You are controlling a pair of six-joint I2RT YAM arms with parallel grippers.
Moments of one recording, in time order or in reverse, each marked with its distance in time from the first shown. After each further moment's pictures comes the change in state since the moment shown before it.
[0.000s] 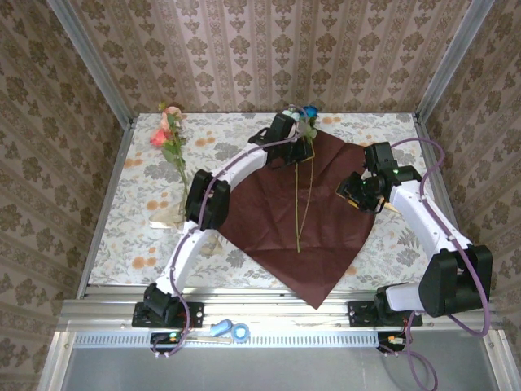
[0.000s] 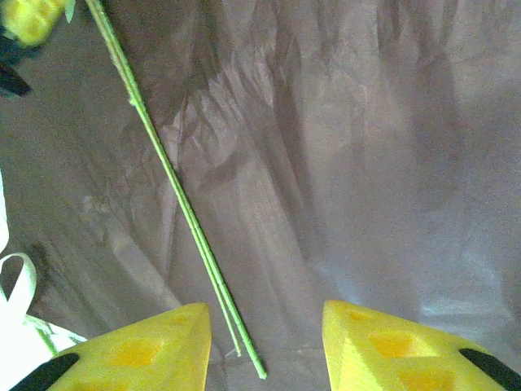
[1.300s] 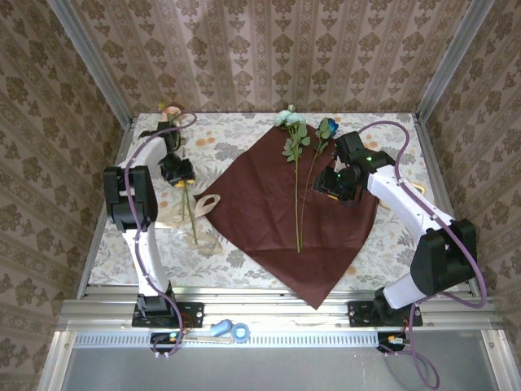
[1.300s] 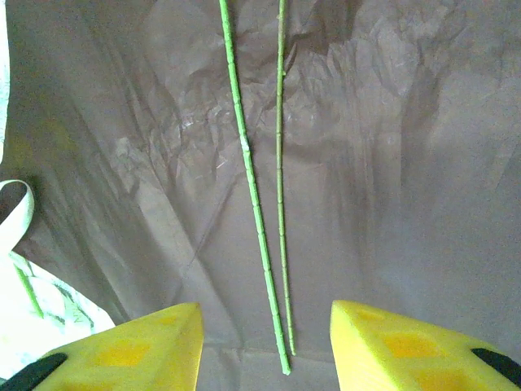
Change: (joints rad) left arm 0.622 -0.488 -0.663 -0.545 -0.340 0.595; right arm 0.189 0.161 0.175 -0.026 0.023 -0.085
